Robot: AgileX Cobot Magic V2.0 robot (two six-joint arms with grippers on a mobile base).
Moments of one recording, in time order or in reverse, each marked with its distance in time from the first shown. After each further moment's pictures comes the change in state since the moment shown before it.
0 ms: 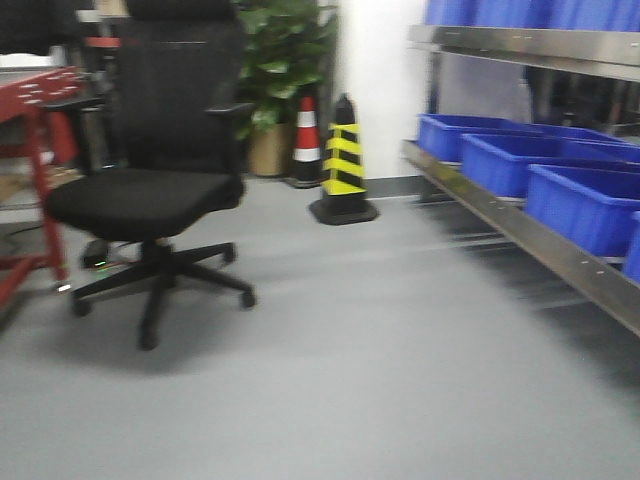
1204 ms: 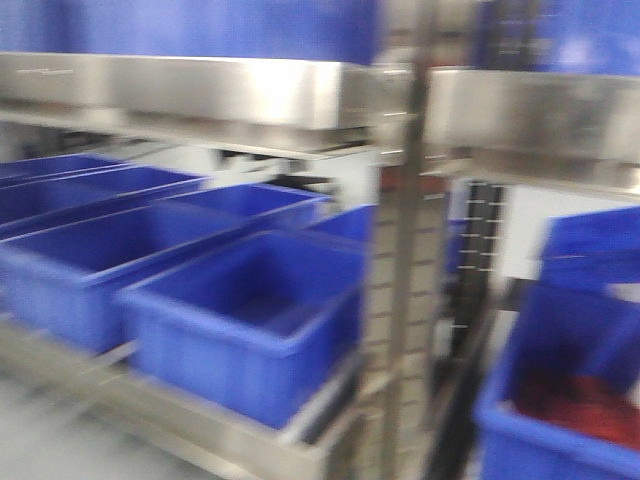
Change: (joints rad) left arm 0.000 0.000 0.000 0.000 0.000 0.000; right arm 0.000 0.000 0.000 0.000 0.000 0.000
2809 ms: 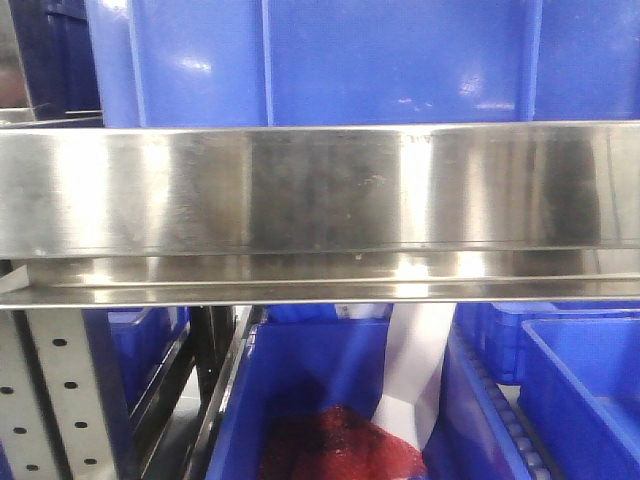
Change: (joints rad) left arm 0.007 0.000 0.000 0.000 0.000 0.000; right arm 0.000 0.000 0.000 0.000 0.000 0.000
